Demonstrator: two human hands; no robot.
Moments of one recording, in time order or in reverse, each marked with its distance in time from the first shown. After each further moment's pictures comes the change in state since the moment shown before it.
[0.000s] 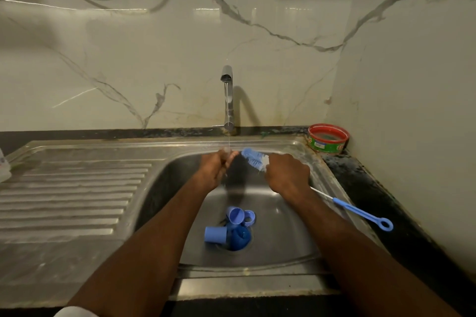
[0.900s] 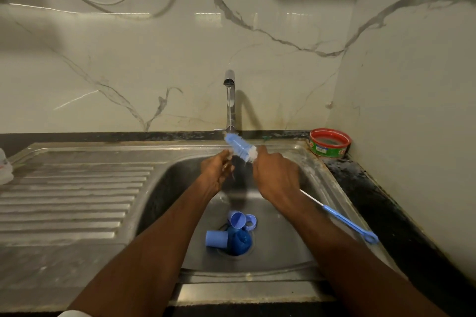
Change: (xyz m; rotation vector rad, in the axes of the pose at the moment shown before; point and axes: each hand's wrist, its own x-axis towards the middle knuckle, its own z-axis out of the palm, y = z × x) left_hand 0.006 -0.006 0.002 -0.044 0.073 0.061; right_hand -0.012 -0.030 -0.015 0.038 0.113 -0.132
